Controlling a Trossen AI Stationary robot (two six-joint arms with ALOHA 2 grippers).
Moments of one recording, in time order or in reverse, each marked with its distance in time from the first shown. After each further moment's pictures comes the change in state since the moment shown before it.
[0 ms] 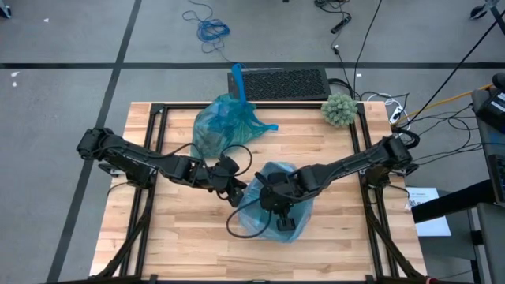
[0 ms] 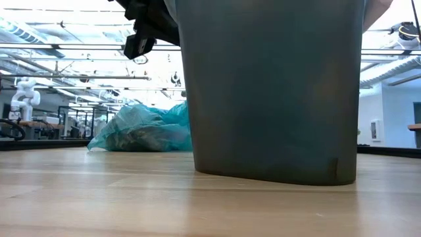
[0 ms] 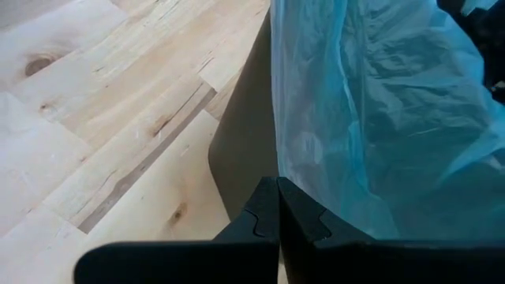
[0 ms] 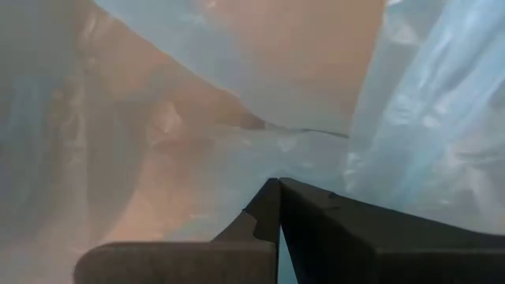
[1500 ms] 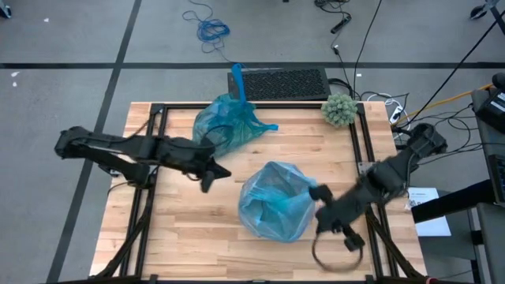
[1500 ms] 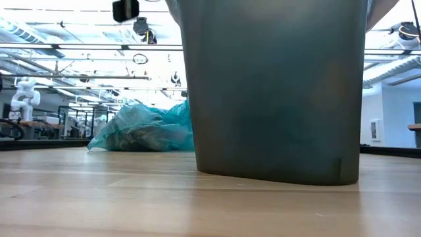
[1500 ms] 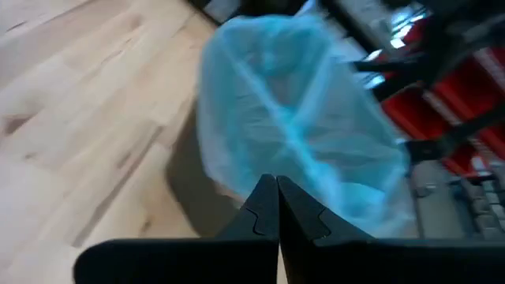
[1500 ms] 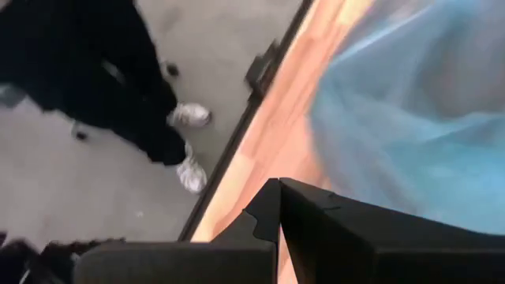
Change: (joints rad) left arm 0.105 -0.326 0.000 -0.110 0.222 0.131; right arm 0.319 -0.402 0.000 -0.139 -0.044 0.066
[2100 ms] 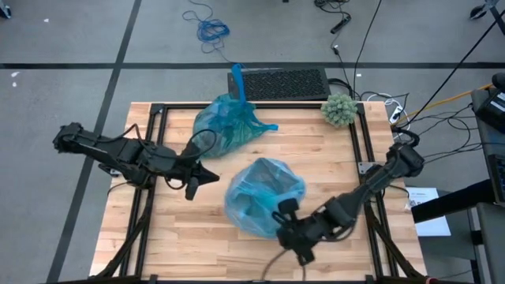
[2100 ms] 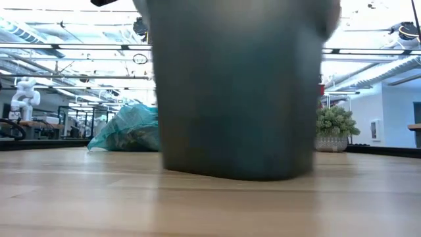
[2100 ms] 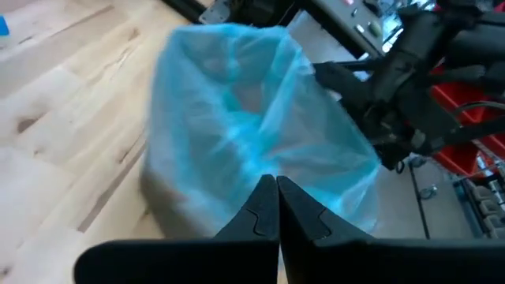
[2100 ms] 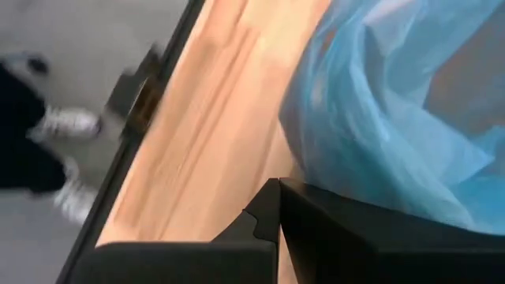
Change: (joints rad) left arm -0.169 -0.114 0.000 -0.078 -0.169 -0.032; right arm -0.014 0.367 0.007 0.201 0.276 -0.032
